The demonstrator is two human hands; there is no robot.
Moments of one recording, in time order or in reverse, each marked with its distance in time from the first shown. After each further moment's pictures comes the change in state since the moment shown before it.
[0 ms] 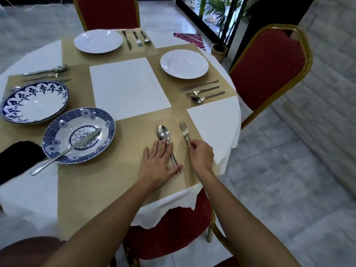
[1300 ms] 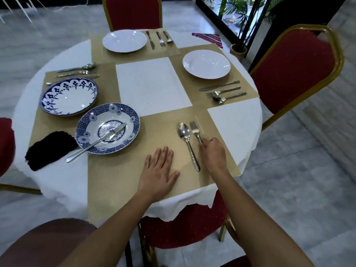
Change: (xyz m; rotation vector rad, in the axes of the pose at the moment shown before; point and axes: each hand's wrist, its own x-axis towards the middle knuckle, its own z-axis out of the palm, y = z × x) left_hand -0.063 -0.043 0.003 -0.009 0.081 -0.033; right_hand -0.001 -0.012 0.014 -0.283 -0.074 -0.213
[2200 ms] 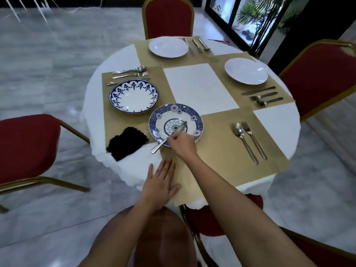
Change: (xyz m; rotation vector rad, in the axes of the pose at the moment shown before) left_hand -0.114 -0.198 -0.032 0.050 -0.171 0.002; right_hand -0.065 -0.293 0.084 0.287 -0.196 0.044
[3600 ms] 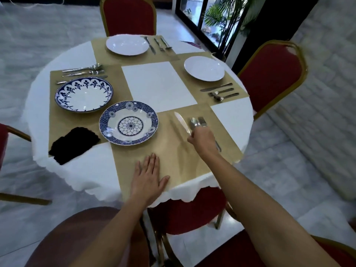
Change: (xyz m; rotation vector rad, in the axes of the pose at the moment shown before) left_hand 0.037 0.116 0.004 -0.063 0.126 0.010; right_hand 0.002 0.137 -0.145 -0.398 0.161 0.031
